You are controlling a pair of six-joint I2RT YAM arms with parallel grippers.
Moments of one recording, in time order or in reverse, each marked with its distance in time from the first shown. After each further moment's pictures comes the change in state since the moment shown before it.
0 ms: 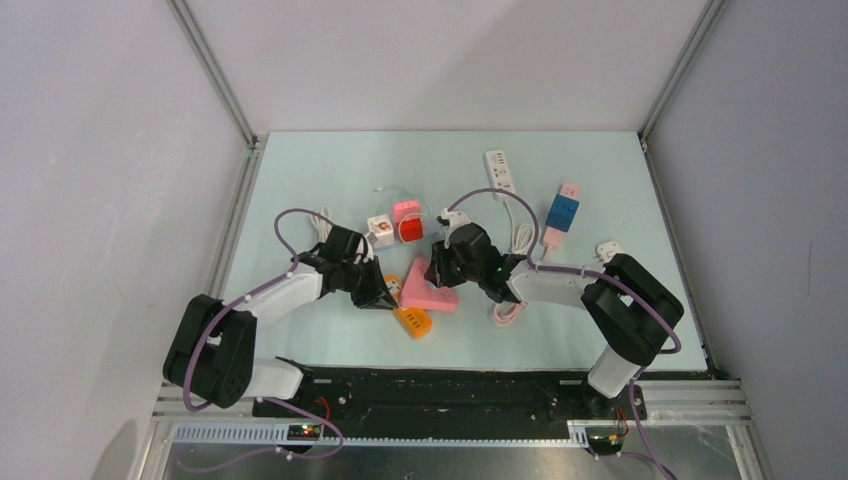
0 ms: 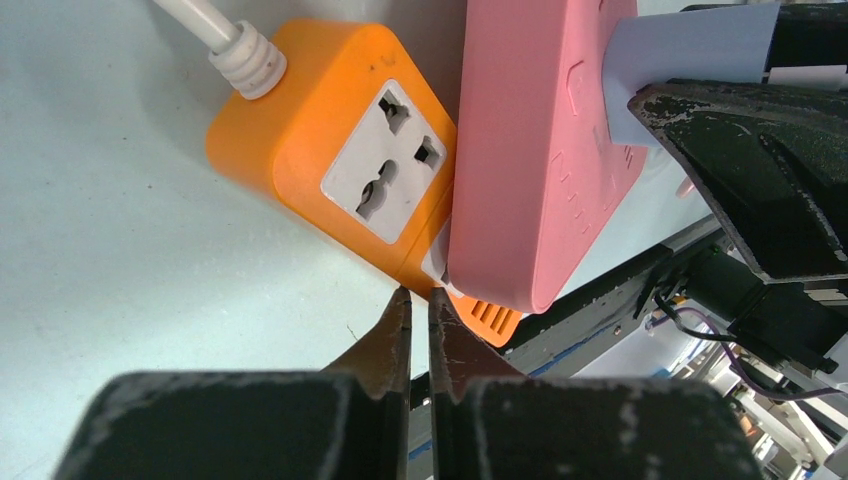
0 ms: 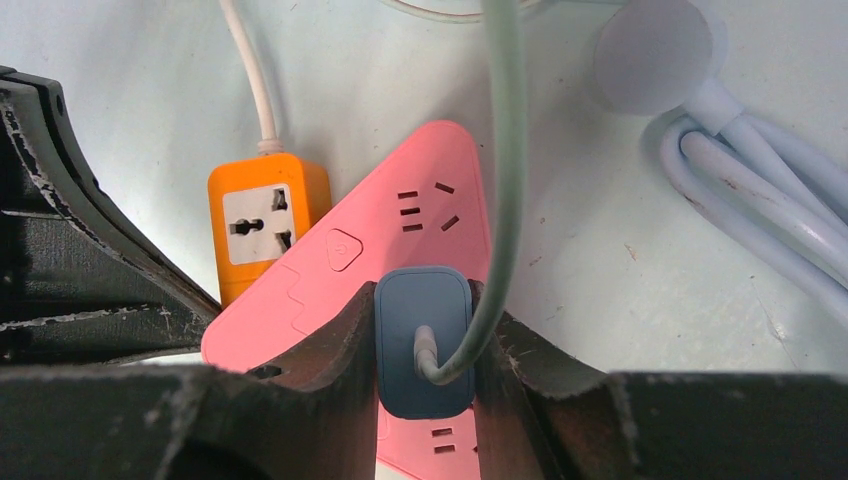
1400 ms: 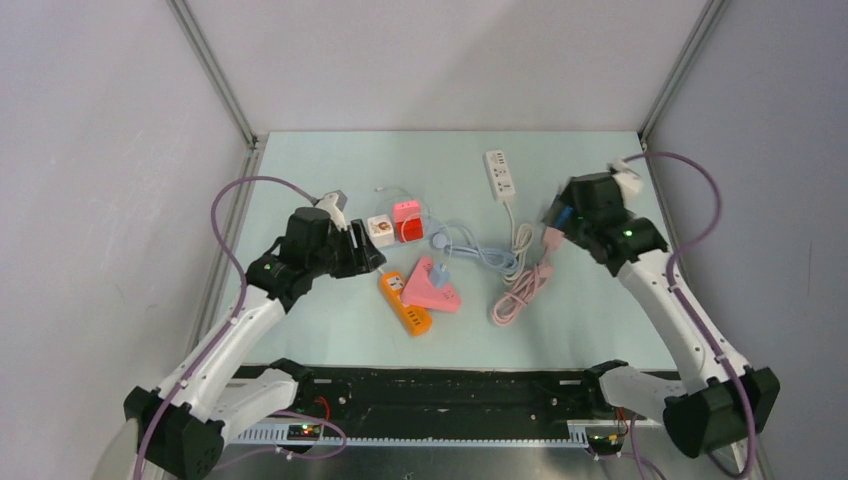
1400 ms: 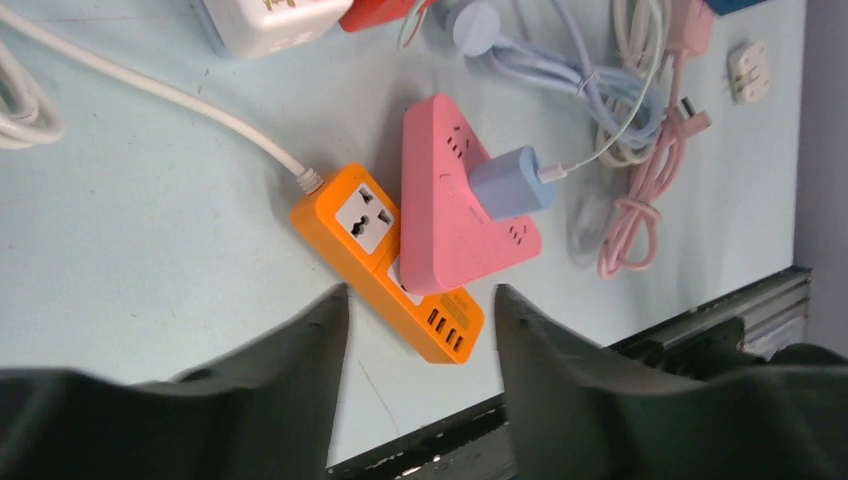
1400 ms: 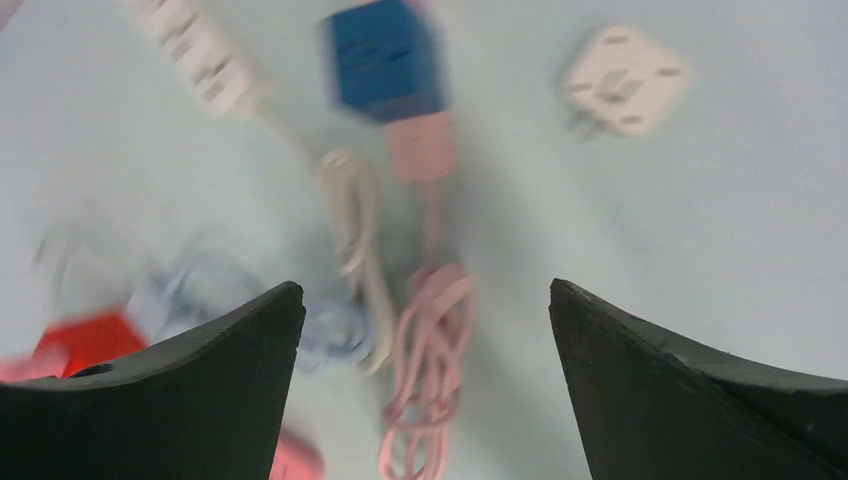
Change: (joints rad) left arm -0.001 -0.388 0.179 -0.154 -0.298 0.100; right arm -0.536 -0.571 0.261 -0.964 0.412 0.256
